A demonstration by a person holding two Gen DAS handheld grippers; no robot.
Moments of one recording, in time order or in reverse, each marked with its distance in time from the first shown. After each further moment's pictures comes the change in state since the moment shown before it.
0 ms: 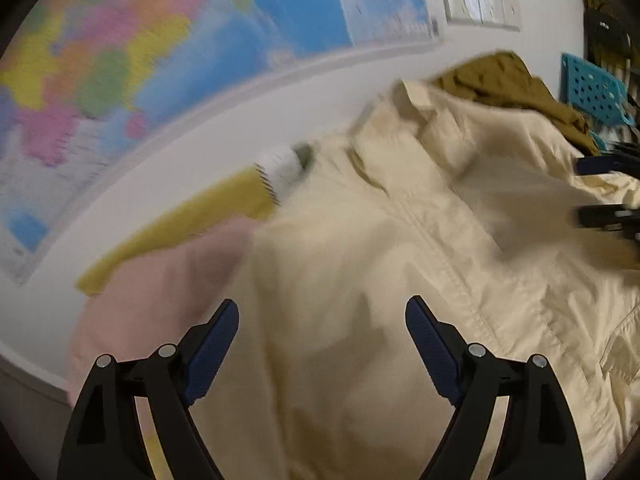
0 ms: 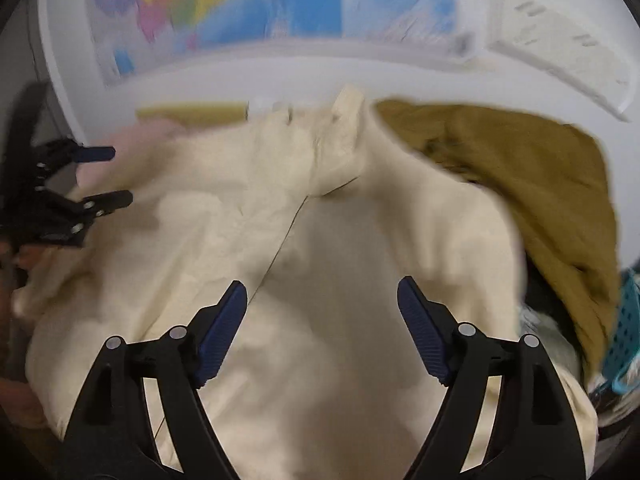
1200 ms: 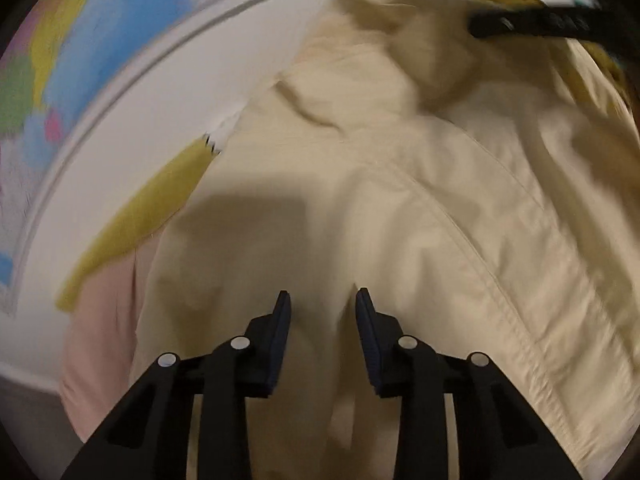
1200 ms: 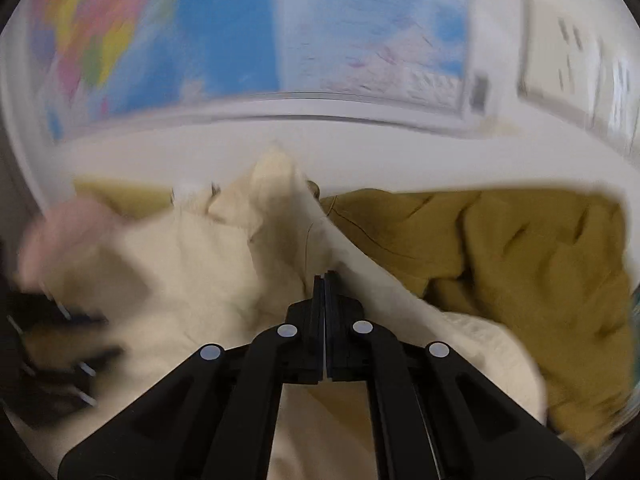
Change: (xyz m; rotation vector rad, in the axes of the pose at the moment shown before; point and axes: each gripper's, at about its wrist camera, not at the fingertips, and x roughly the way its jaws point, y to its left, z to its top) left arm 0.072 -0.010 0.018 0.050 0.161 0.045; right arm 0.051 -0.040 0.089 0.163 -0.176 -0.090
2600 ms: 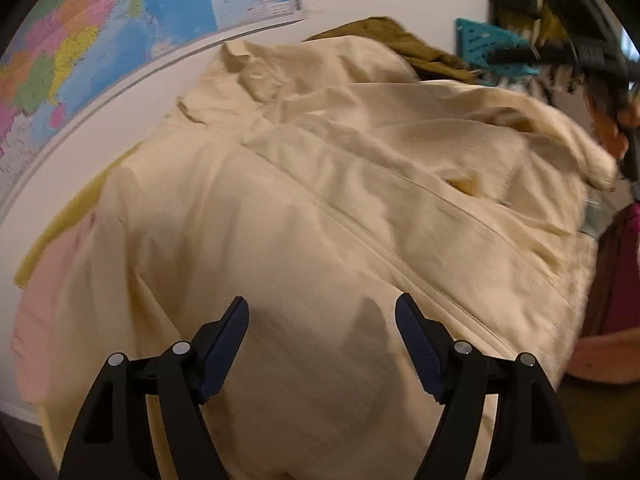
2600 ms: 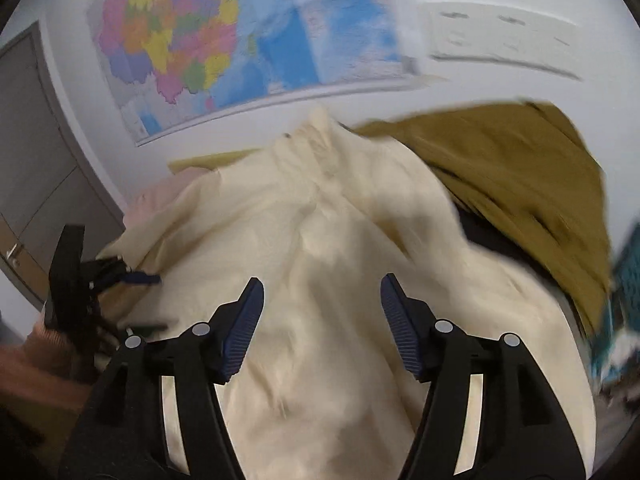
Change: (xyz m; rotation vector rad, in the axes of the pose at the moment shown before) left arm -0.102 -0.084 -0.165 0.099 -0.199 -0.312; right arm -0.177 -0.071 -0.135 0.043 0.010 0.215
